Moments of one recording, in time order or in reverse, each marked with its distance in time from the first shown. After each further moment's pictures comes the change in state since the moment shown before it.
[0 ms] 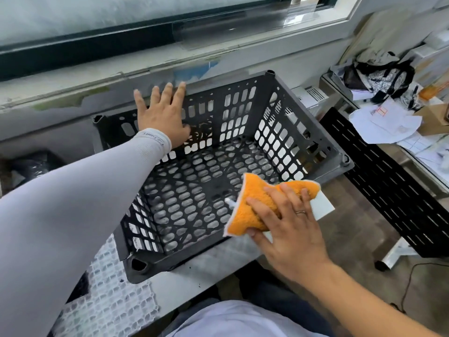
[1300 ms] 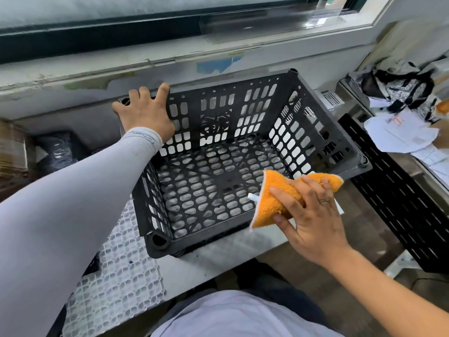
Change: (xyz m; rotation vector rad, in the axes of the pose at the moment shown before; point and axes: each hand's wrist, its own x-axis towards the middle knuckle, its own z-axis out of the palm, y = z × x) left_hand -0.049 -0.052 -0.013 0.014 -0.023 -0.279; right_hand 0.008 0.022 0.005 -0.028 0.080 -0.087
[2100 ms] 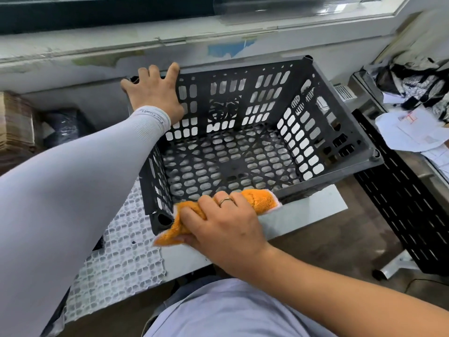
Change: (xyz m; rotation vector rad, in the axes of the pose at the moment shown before) left_hand 0.000 -0.001 0.002 0.014 -0.016 0.002; right_hand 0.032 -0.159 0.004 0.081 0.181 -0.344
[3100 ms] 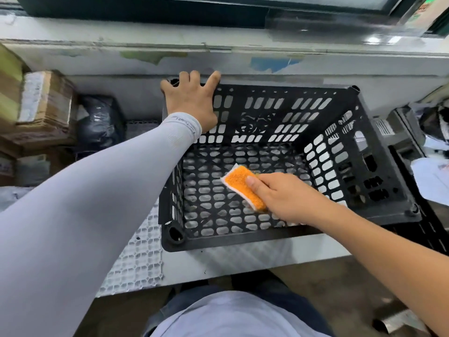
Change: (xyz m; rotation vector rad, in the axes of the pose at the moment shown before) left_hand 0.007 -0.001 0.008 0.011 0.046 -0.021; right_hand 0.079 0.128 -0.023 0.487 -0.834 0.347
